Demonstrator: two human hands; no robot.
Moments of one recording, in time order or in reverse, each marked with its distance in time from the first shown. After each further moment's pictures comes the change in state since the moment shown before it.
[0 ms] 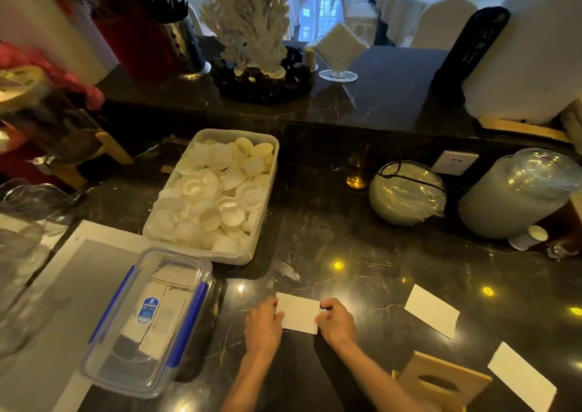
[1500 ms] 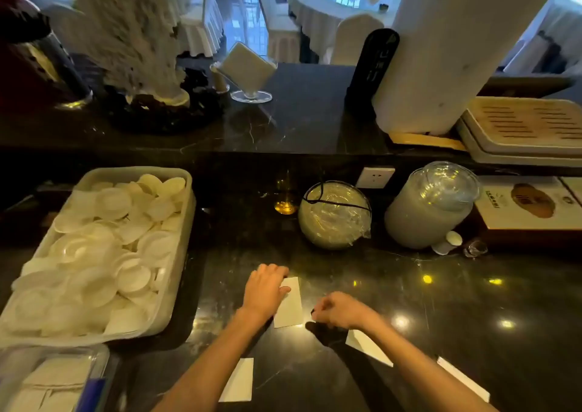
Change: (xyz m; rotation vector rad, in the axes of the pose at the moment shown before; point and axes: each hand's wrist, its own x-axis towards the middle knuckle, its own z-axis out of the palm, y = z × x) left_hand 0.113 0.184 0.044 0.408 -0.155 0.675; right_hand 0.080 -0.024 -0.191 -0.289 -0.413 -0.078
